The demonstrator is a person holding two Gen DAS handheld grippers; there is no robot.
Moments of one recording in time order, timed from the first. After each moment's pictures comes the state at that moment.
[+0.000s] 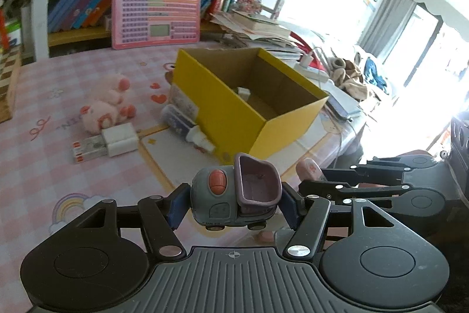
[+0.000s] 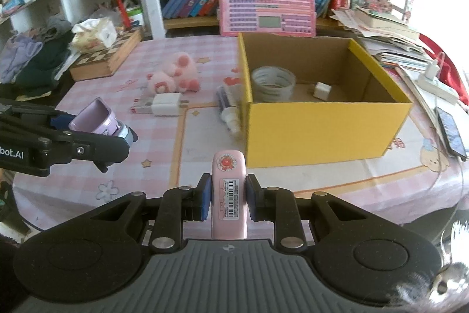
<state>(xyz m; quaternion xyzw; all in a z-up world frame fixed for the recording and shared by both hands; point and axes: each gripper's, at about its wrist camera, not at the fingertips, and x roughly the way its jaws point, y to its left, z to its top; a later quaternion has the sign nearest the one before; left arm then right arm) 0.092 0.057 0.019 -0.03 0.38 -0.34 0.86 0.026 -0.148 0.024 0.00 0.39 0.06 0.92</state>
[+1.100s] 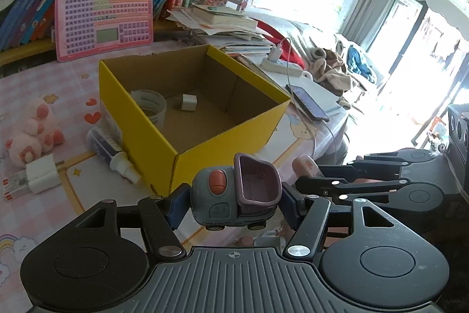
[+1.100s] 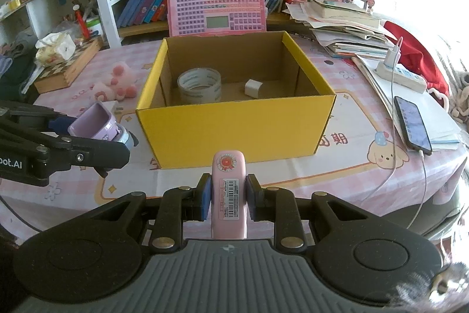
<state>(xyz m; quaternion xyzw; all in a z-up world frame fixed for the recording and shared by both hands) 0.105 -0.056 0.026 -0.01 0.38 -0.37 0.85 0.036 -0.259 0.028 0.01 0.39 0.03 0.92</state>
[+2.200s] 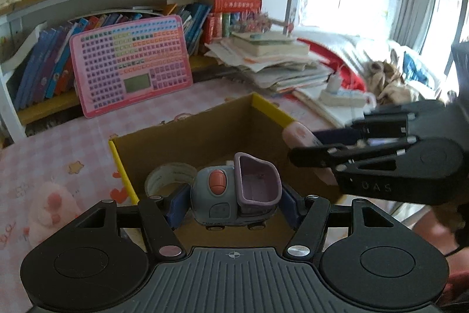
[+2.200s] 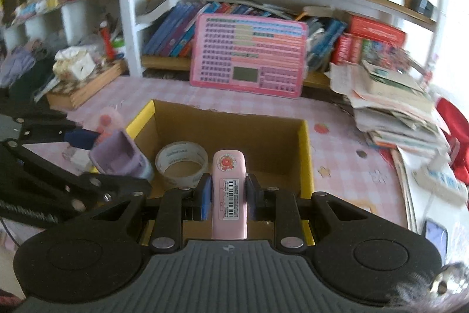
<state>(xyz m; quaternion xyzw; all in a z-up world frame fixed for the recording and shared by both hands) 0.199 -0.141 0.029 0.07 0.33 -0.25 0.91 0.193 -0.317 0.037 -0.07 0.32 0.17 0.93</state>
